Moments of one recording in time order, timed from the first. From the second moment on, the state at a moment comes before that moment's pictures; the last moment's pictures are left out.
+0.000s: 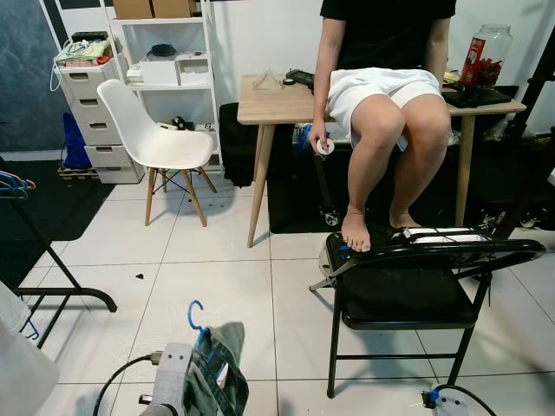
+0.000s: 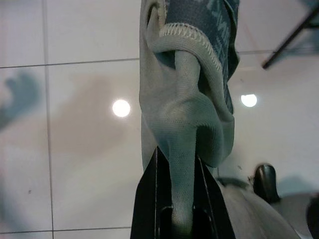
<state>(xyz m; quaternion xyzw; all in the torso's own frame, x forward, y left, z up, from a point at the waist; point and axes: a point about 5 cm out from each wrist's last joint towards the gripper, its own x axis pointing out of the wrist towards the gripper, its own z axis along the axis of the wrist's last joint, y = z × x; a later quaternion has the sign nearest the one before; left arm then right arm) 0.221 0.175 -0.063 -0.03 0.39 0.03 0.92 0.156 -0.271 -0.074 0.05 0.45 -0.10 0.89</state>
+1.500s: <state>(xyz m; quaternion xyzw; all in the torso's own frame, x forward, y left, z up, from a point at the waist) 0.219 0.195 -0.064 0.00 0.41 0.05 0.91 0.155 -0.271 -0.074 0.05 0.45 -0.09 0.89</state>
